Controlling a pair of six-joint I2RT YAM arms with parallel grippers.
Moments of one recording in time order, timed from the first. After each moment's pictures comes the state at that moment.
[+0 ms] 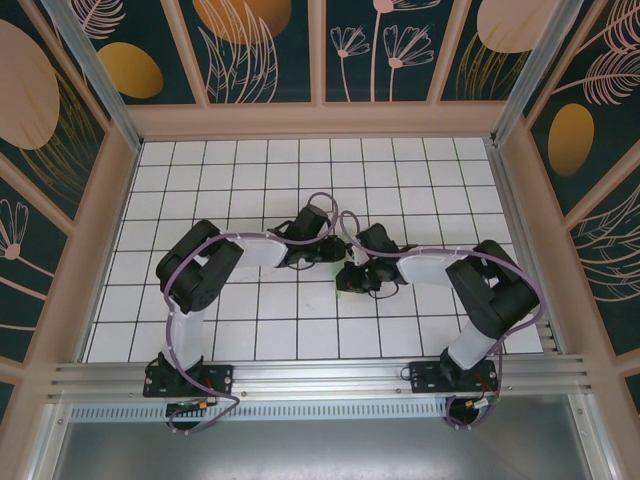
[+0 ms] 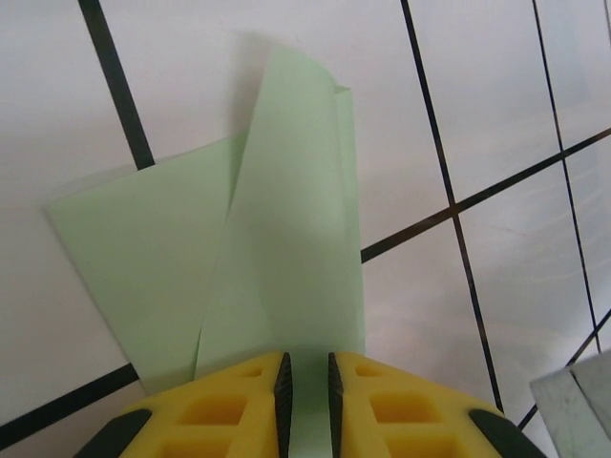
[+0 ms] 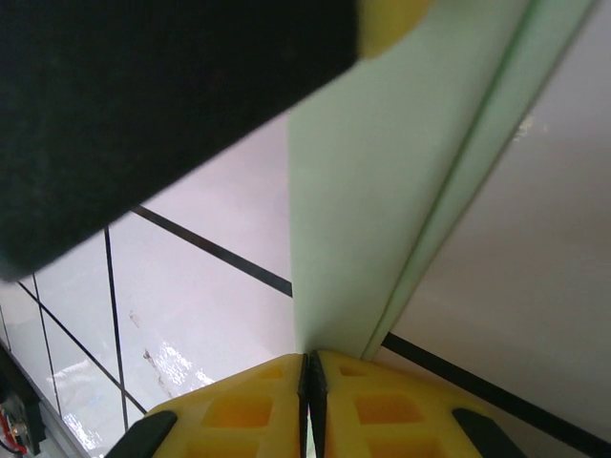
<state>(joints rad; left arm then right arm) -0.73 2.01 1.11 0.08 0.28 -0.68 0.65 1.65 0.70 -0.13 -0.49 0.60</state>
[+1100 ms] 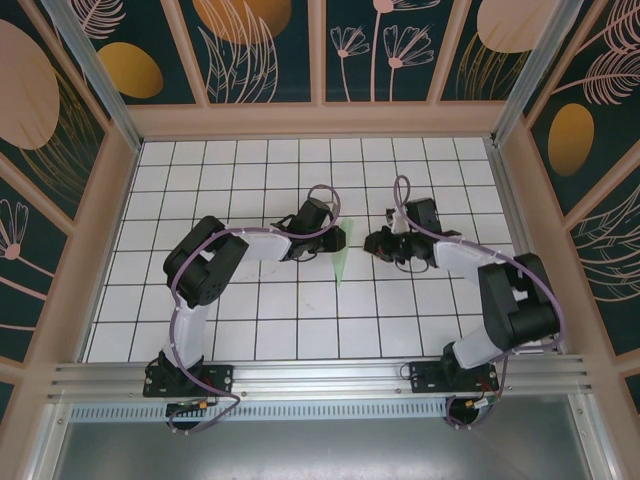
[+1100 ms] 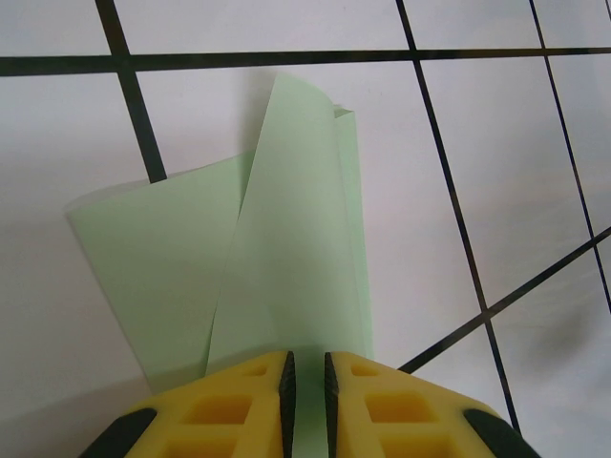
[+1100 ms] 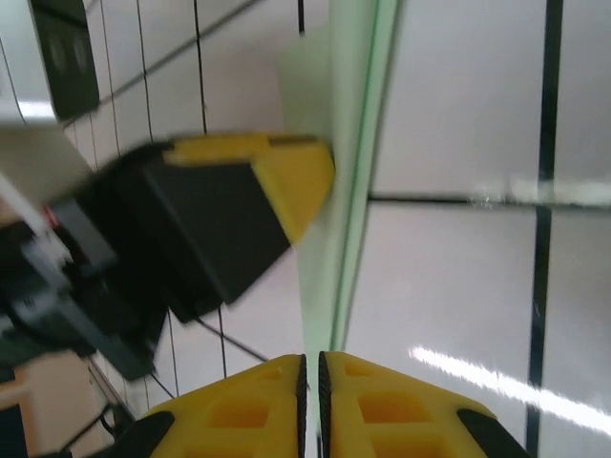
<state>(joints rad) -0.71 2.07 1.16 0.12 0.20 -0.66 0.30 1.55 0.75 -0.10 -0.66 0.64</state>
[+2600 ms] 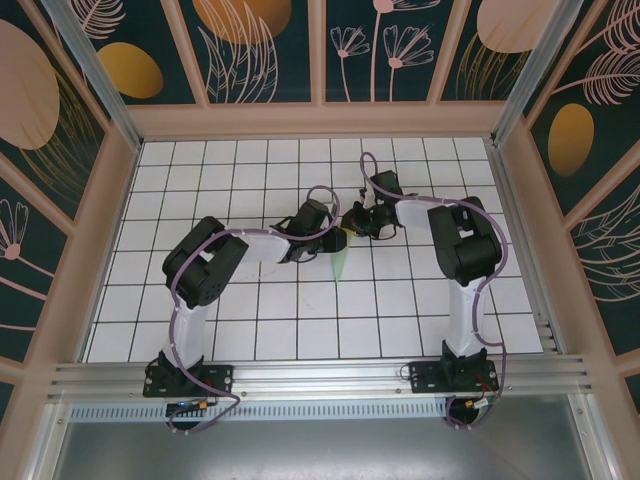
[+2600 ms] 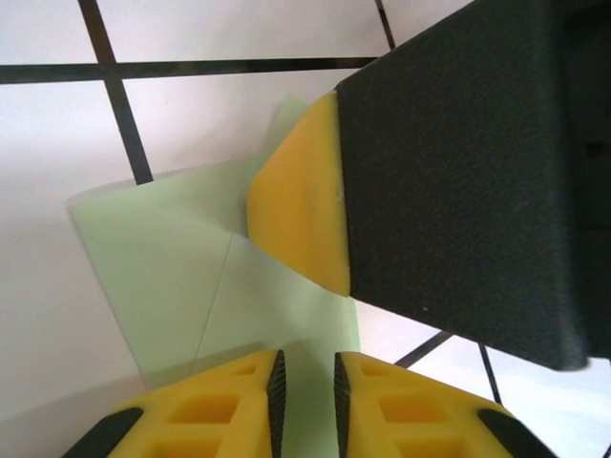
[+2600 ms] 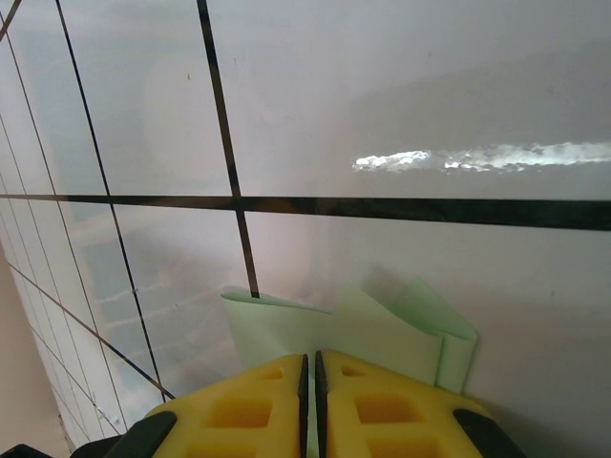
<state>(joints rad) -0.71 2.06 1.13 0.18 0.22 -0.66 0.36 2.06 1.23 -0.20 -0.59 0.67</state>
